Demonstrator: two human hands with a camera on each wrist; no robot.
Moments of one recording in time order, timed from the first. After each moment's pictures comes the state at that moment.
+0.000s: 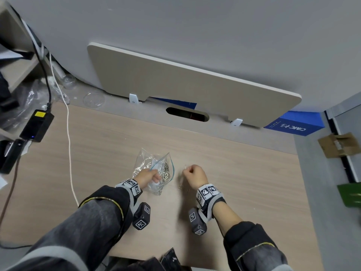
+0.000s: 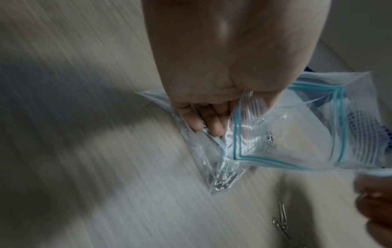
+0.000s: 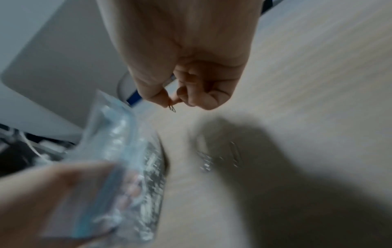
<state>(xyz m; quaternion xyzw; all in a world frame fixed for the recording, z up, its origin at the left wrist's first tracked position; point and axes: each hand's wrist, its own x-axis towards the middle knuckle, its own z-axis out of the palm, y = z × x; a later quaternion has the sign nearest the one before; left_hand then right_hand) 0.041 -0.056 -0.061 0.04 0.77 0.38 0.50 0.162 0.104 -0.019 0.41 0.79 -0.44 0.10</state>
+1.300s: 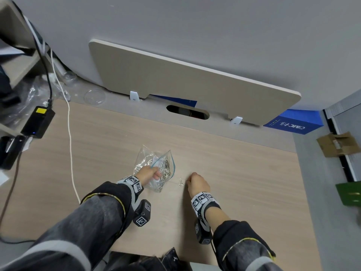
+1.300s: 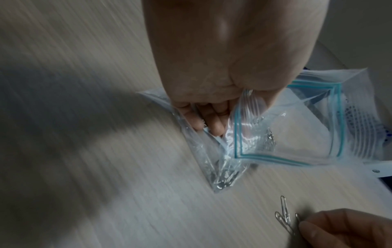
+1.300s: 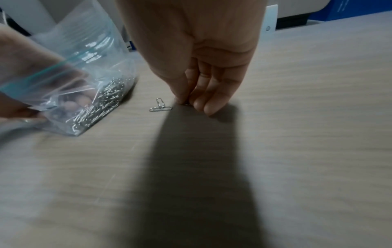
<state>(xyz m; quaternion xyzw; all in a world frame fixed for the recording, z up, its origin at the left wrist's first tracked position) 0.044 -0.058 -0.061 0.06 0.78 0.37 0.50 0.193 0.090 -0.054 0.40 0.87 -0.21 0.21</state>
